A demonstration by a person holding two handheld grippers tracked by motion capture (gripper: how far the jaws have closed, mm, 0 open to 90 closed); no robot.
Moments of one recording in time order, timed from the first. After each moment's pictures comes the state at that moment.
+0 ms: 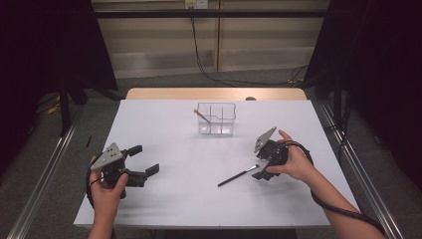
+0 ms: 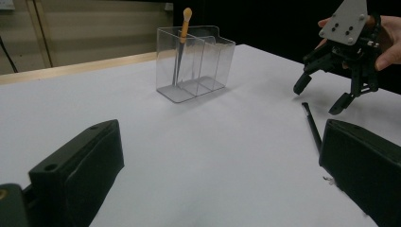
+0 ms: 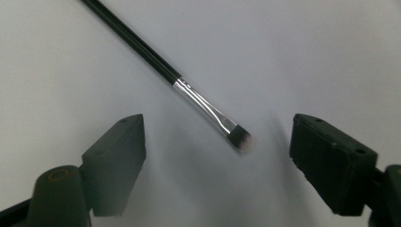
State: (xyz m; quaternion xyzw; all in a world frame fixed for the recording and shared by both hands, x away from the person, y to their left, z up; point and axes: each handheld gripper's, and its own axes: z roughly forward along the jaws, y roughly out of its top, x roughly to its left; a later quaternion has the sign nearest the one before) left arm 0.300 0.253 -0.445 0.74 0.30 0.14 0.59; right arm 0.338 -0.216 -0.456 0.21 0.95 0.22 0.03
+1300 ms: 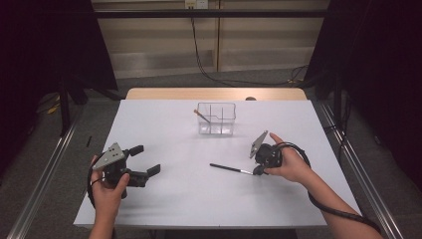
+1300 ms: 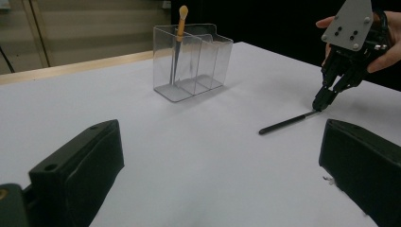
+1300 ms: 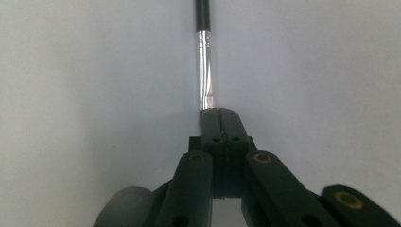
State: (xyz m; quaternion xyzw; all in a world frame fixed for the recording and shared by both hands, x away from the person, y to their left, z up) left arm 0.301 0.250 -0.445 0.75 0.29 0.14 0.58; right arm 0.330 -0.201 -0.452 0.19 0.97 0.15 0.02
